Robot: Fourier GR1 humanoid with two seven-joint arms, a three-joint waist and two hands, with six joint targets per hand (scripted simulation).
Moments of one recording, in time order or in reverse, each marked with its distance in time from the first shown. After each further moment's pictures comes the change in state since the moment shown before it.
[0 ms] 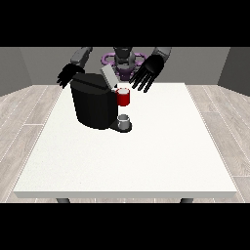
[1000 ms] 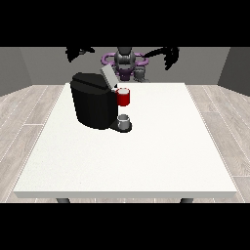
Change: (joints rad) left arm 0.355 -0.280 0.285 -0.015 0.387 0.000 -0.069; right arm 0.151 -0.076 0.027 -0.106 -0.024 0.106 0.081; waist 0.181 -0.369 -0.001
